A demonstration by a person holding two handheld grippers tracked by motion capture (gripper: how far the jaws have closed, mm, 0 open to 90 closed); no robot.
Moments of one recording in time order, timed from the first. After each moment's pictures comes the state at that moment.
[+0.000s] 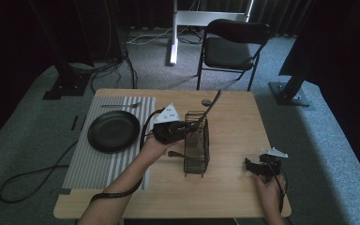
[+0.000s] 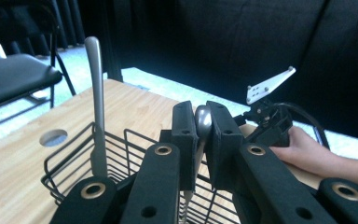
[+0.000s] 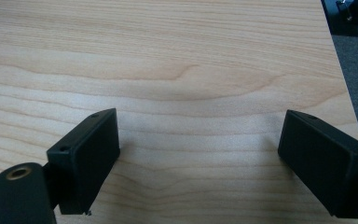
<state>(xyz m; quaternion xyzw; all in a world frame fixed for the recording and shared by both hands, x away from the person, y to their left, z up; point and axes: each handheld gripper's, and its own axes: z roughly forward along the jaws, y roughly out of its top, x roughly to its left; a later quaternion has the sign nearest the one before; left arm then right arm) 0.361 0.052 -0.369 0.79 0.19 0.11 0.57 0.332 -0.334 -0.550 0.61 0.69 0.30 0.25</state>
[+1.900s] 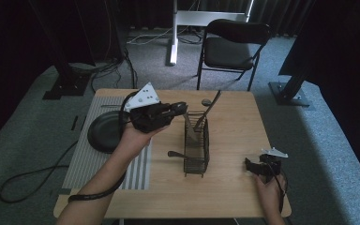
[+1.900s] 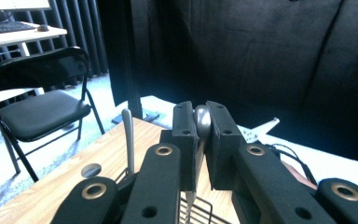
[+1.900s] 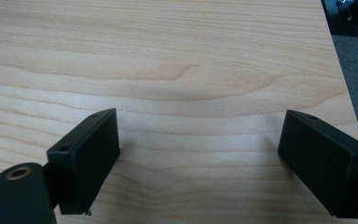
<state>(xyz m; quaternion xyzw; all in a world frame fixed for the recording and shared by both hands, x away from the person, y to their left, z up) 0.327 0.101 -0.271 0.76 0.20 0.16 0.60 0.332 -0.334 -0.550 0.61 0.69 0.30 0.25</state>
